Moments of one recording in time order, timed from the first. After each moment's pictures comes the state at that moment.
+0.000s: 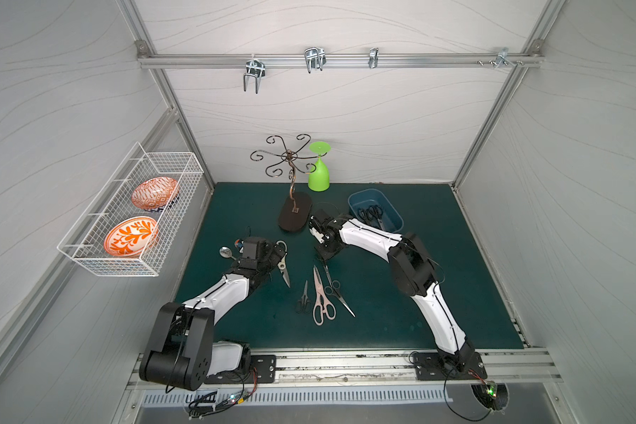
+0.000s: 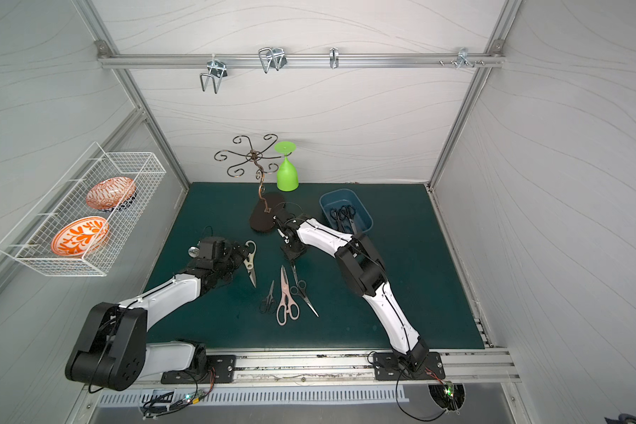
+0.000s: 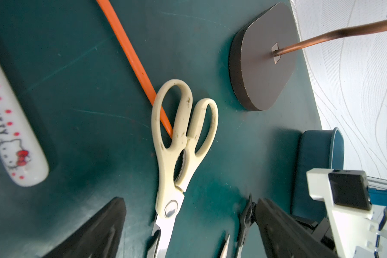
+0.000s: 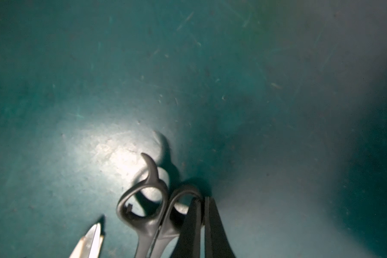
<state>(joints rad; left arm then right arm) -0.15 1.31 0.54 -0.03 0.04 -1.02 0.84 2.35 1.94 -0.88 0.05 0.08</state>
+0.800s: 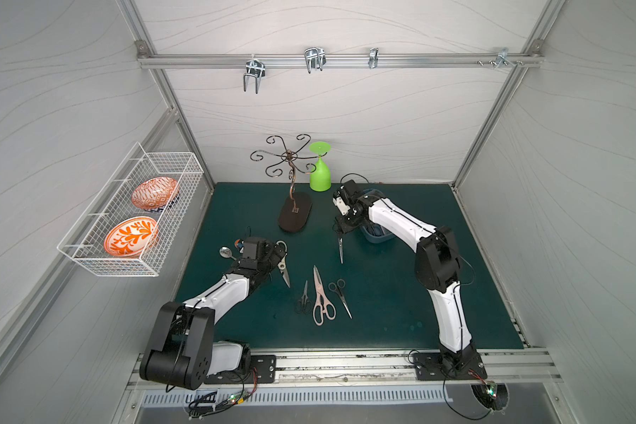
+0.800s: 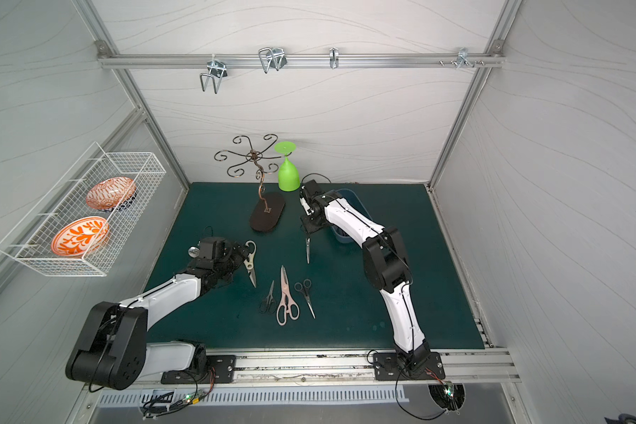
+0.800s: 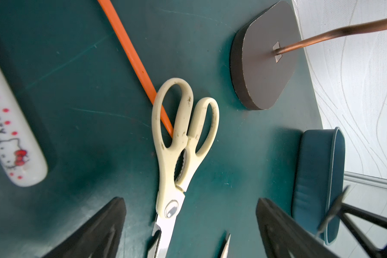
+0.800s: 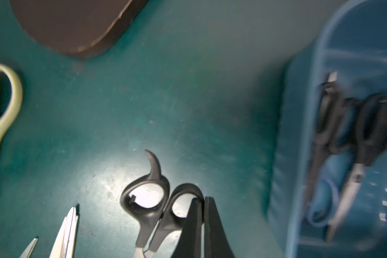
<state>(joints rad) -0.15 1.31 0.54 -0.03 0.04 -1.02 0.63 2.18 1.97 -0.88 0.02 0.05</state>
